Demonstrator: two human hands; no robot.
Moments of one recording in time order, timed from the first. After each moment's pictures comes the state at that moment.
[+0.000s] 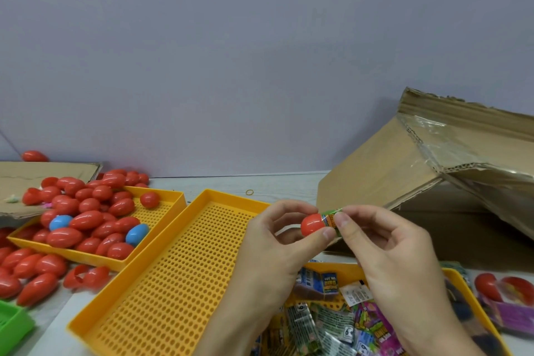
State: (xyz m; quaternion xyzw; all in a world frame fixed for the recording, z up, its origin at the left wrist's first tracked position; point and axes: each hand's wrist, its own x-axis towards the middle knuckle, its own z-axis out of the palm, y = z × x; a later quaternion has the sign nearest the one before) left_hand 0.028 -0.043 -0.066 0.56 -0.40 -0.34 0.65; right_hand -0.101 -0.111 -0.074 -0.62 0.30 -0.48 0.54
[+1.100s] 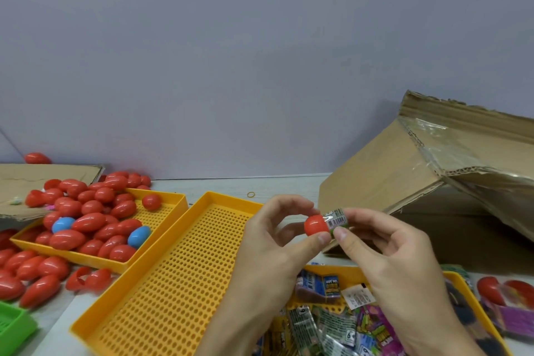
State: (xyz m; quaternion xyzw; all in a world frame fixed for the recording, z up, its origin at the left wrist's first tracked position) left_hand 0.030 -0.042 -0.066 0.53 -0.43 -0.31 0.66; right_hand -0.103 -0.112 -0.074 -0.63 0.30 -0.45 0.56
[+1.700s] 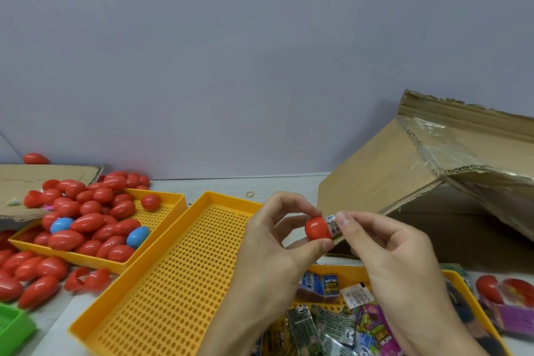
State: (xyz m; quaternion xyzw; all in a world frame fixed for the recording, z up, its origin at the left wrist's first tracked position) left_hand 0.026 -0.043 -0.062 0.54 -0.46 -0.29 0.65; right_hand -0.100 -0.109 -0.068 -0.60 0.32 -0.45 0.58
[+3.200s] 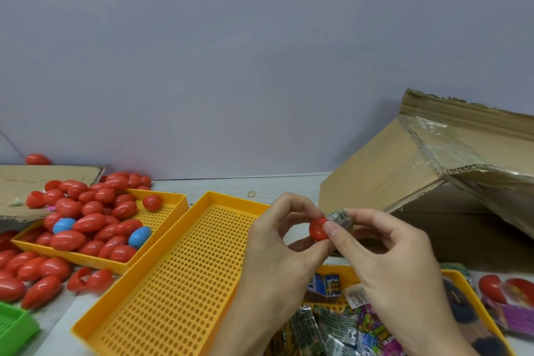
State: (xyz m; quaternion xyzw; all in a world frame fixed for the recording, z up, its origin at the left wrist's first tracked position) left_hand 0.020 -0.044 -0.064 0.56 -0.49 -0.22 0.64; right_hand -0.101 -0.108 -0.072 -0.66 0.36 -0.44 0.50
